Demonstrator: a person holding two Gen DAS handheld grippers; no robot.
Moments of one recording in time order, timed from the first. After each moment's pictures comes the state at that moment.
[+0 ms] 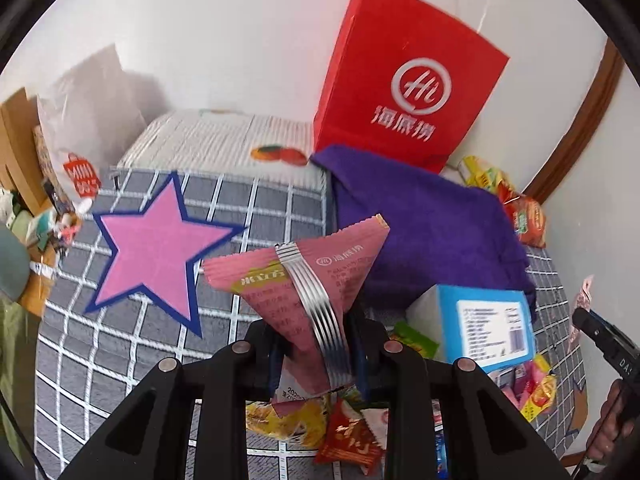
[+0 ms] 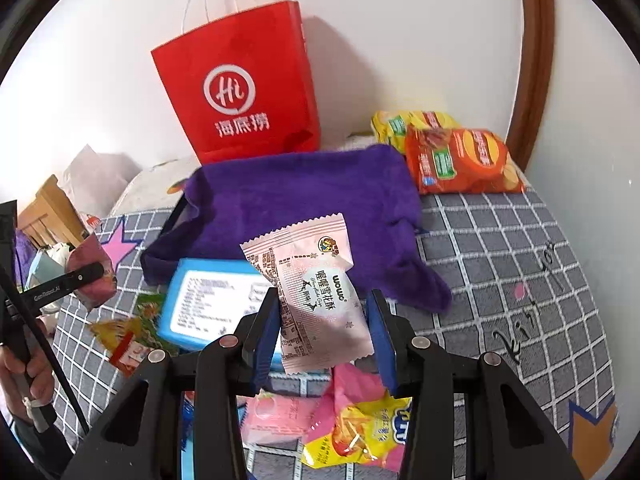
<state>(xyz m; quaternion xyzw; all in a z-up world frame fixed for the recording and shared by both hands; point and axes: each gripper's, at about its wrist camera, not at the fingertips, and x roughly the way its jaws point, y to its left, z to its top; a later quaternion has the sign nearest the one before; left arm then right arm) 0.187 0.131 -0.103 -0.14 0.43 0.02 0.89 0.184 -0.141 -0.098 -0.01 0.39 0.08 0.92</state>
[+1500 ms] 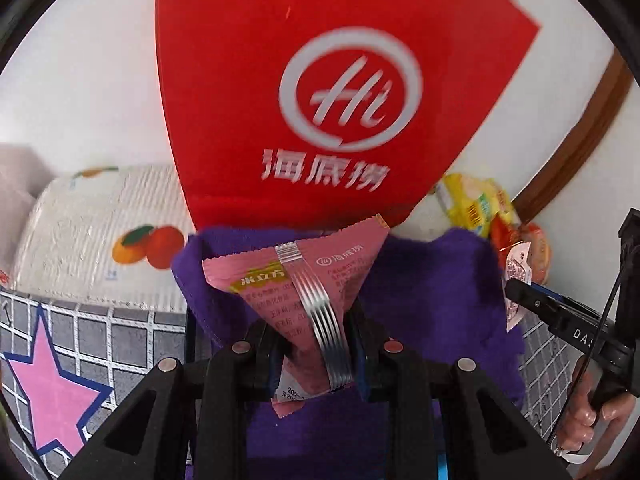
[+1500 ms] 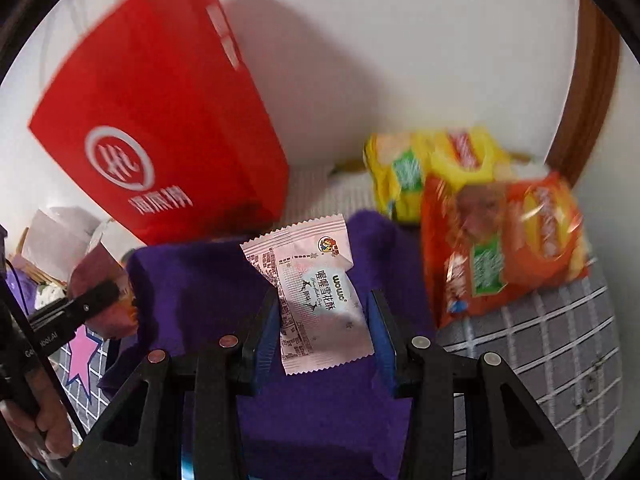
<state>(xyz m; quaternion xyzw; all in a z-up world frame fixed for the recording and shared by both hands) 0.382 0.057 -0.110 -0.12 0.48 -0.04 0.87 0.404 -0.166 -0.129 0.04 0.47 0.08 0.88</state>
